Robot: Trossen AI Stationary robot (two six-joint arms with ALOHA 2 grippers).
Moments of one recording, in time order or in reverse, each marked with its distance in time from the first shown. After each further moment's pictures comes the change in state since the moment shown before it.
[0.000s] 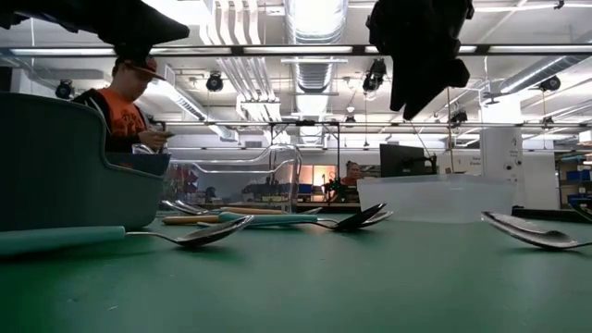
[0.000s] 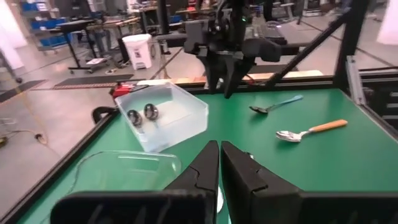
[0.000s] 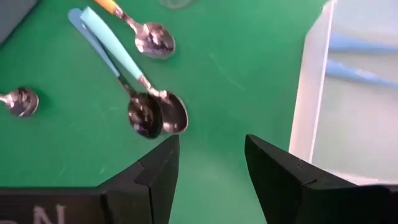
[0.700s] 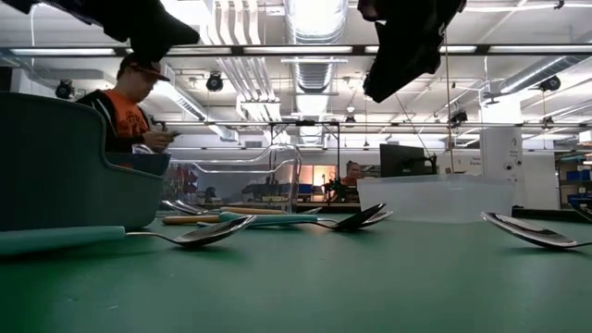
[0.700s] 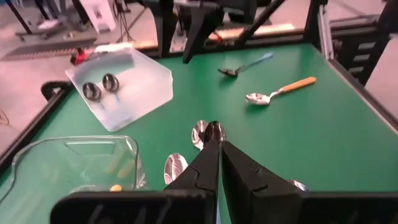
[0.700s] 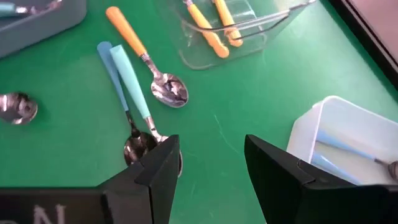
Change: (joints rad) left arm -0.013 0.203 0.137 -0.122 0.129 -0.036; right arm 0.084 0.000 -0.023 0.182 0.228 -0.278
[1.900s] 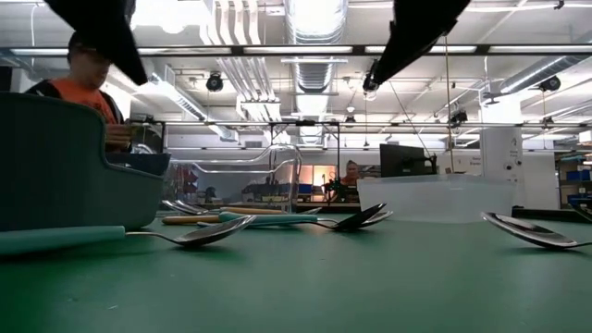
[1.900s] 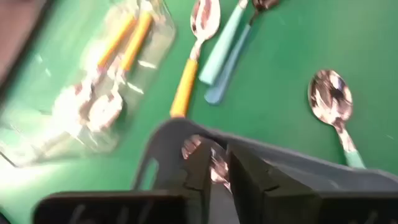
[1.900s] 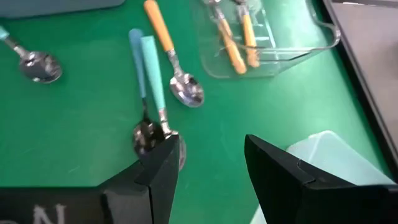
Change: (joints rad) left arm -0.314 0.739 0.752 -1.162 -0.304 -0.974; right arm 0.098 0.000 0.021 -0.012 0.050 -0.199
